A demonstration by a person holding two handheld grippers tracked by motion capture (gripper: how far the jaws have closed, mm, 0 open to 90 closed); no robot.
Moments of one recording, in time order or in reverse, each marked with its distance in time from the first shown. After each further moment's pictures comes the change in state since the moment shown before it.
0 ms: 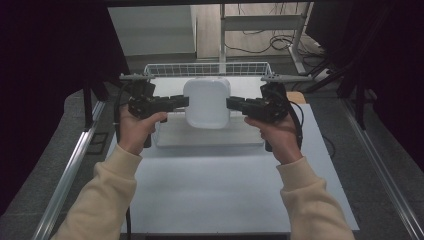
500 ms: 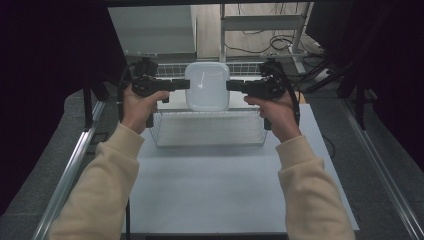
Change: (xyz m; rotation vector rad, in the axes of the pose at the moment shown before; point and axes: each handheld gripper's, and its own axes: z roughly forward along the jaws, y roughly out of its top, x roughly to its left) left arm 0.027 0.036 0.019 0.031 0.005 -0.045; right arm -0.032 0.037 0.022 0.039 0.013 0.055
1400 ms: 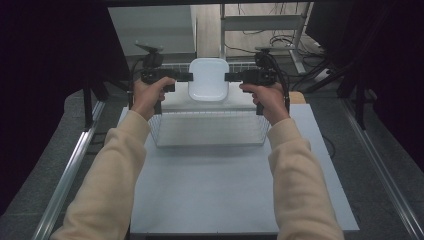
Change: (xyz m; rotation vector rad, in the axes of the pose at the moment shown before) left arm 0.047 0.019 0.041 0.044 -0.029 -0.233; right arm -0.058 0.016 0.047 0.051 -0.017 0.234
